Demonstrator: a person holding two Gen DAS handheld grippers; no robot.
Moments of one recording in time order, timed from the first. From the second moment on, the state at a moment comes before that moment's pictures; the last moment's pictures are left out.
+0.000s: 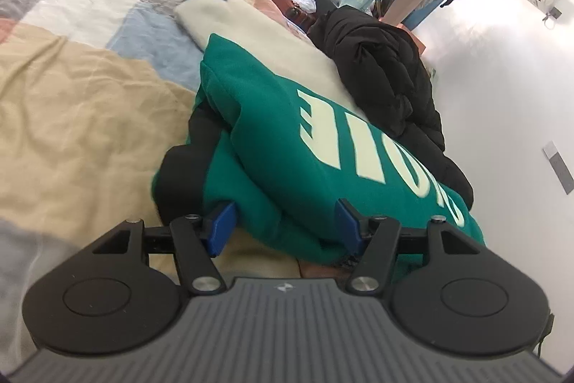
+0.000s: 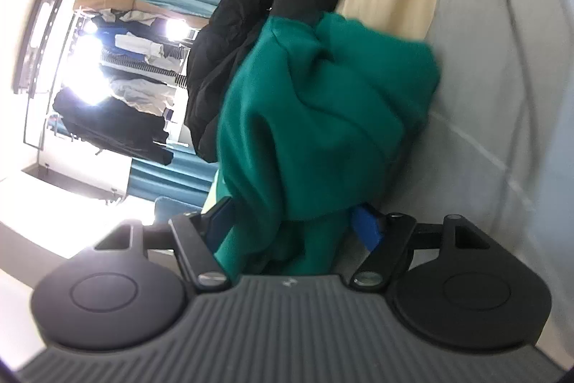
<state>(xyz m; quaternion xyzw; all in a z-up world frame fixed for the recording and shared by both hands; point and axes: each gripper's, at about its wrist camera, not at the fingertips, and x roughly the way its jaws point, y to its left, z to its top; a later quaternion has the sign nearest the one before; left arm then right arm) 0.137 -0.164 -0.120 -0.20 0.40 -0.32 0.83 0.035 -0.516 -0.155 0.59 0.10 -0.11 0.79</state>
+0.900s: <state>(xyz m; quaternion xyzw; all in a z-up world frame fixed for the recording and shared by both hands) -0.036 -0.136 0.122 -0.04 0.17 -0.35 0.92 -0.042 -0.379 0.084 0.24 0.03 -0.03 0.97</state>
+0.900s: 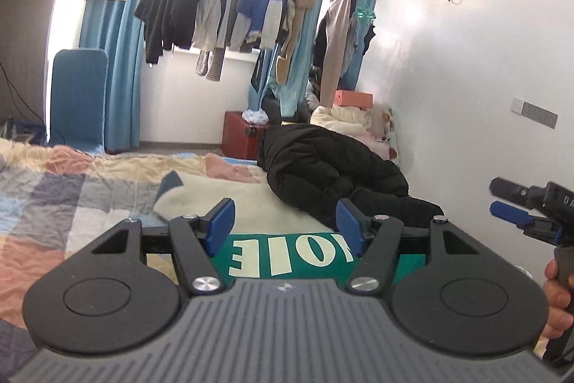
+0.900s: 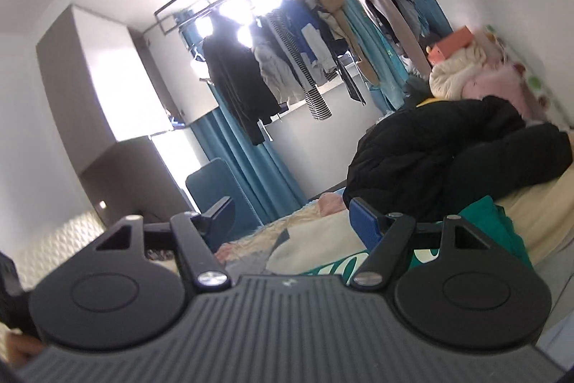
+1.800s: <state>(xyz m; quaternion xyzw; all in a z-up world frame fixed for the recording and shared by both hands) -0.069 -0.122 0.058 0.01 0.20 -0.32 0.93 -0.055 -0.300 0.037 0.09 0.14 -0.09 0.98</state>
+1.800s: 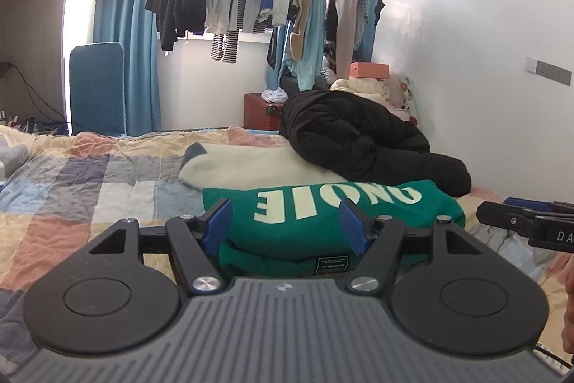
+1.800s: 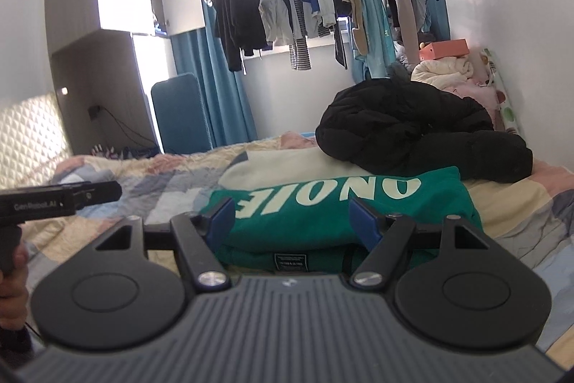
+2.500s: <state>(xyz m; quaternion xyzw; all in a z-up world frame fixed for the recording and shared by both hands) -0.059 -0.128 0.039 0.01 0.21 -0.31 0.93 -0.049 -0.294 0.019 0.07 0.18 -0.12 0.97</state>
